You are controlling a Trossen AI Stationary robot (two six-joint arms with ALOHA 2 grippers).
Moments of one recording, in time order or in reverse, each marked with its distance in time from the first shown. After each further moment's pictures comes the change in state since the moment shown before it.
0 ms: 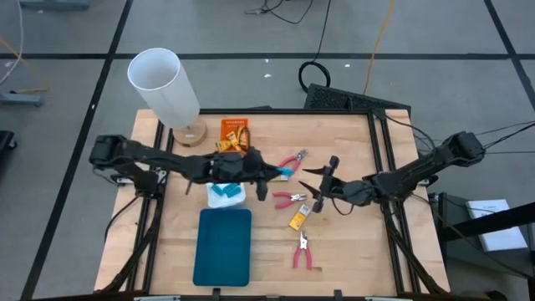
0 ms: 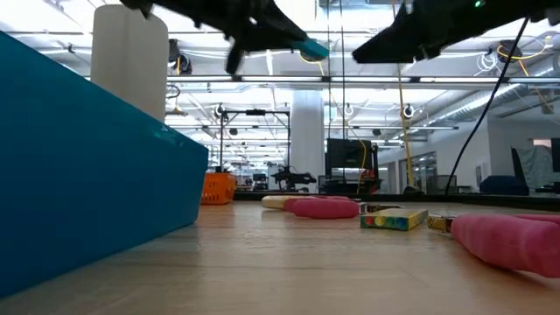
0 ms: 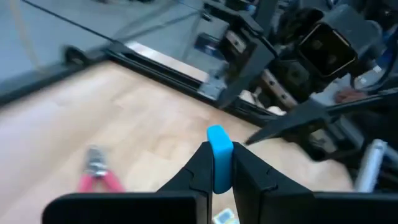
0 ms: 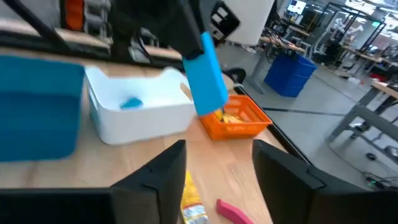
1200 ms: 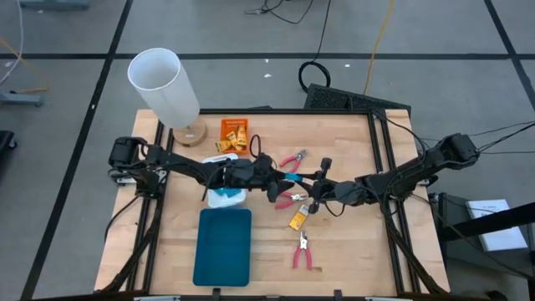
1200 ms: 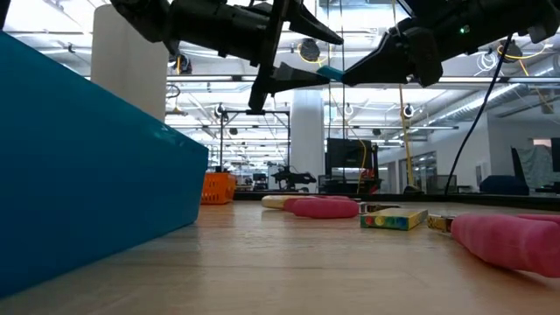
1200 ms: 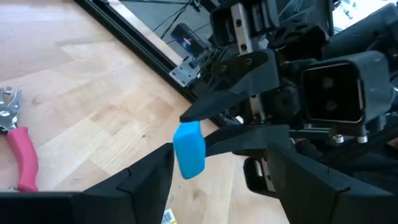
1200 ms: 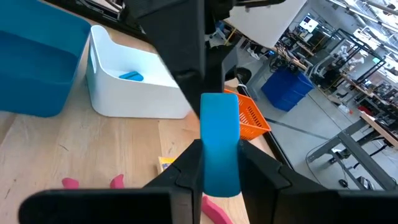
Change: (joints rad) left arm 0.007 0.198 0.000 0.243 0.101 -0.335; right arm -0.040 0.108 0.000 0.074 -0.057 -0.227
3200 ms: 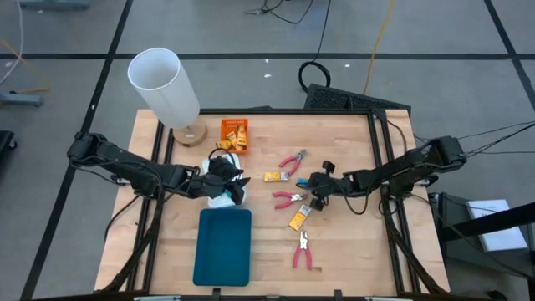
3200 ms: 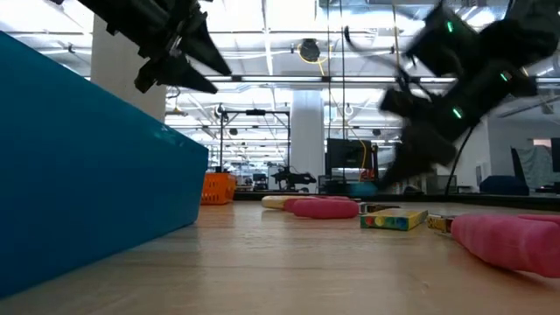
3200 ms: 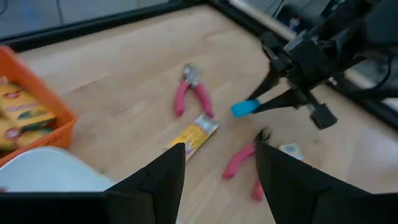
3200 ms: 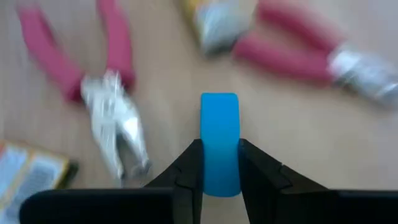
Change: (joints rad) left arm -0.178 -0.443 -0.200 -0.656 -0.487 -0.033; right arm -0.192 0.159 -0.087 -0.272 -0.305 0.558
